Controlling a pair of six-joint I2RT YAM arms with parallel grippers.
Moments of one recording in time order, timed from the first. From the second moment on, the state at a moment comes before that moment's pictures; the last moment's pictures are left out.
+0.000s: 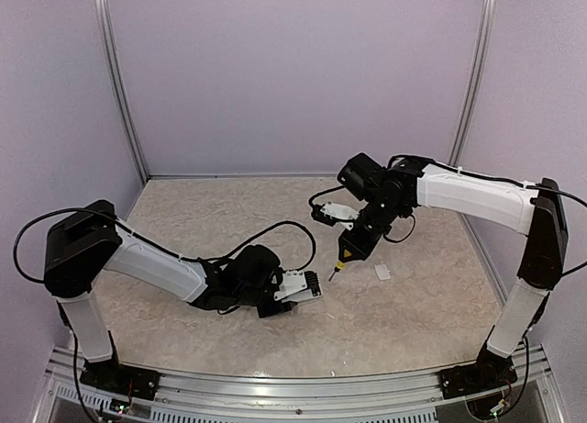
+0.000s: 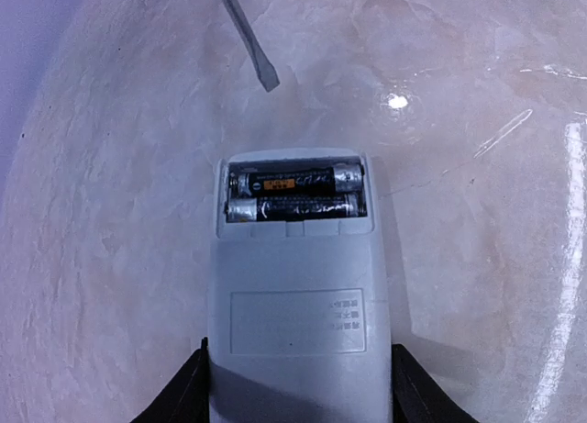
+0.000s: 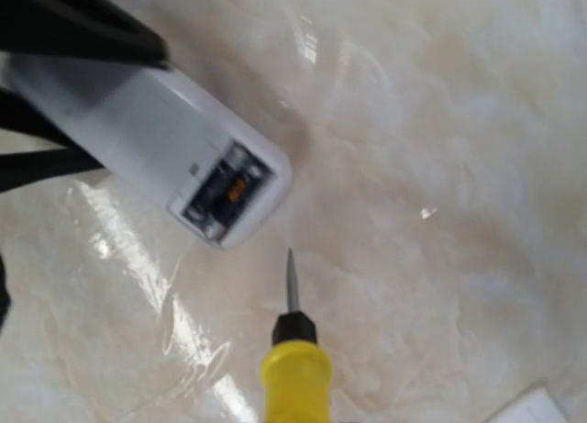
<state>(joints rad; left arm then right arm) -1.03 1.85 0.86 0.23 -0.11 0.49 0.79 1.76 1.52 -0.96 -0.13 -0.17</state>
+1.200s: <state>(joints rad) -1.00 1.85 0.91 0.15 0.10 0.59 0.82 1.72 1.41 -0.78 -0.21 -0.49</state>
